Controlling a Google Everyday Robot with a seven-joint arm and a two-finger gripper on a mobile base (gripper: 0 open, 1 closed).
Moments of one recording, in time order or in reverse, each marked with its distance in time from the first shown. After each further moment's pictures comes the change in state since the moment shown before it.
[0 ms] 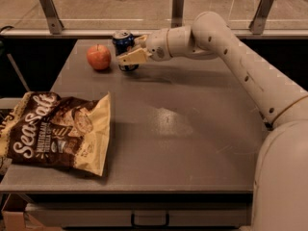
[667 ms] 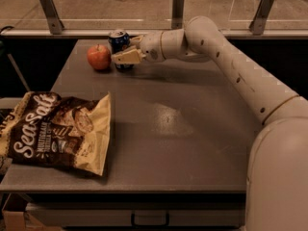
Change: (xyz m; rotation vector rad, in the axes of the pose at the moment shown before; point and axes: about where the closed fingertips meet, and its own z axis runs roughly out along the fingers) arm 0.000 -0.003 0.024 -0.003 -0.031 0.015
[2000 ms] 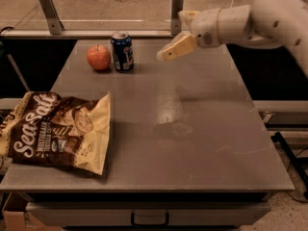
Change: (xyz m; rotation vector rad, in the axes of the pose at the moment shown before) arm -0.039 0.007 -0.158 0.173 0.078 -0.091
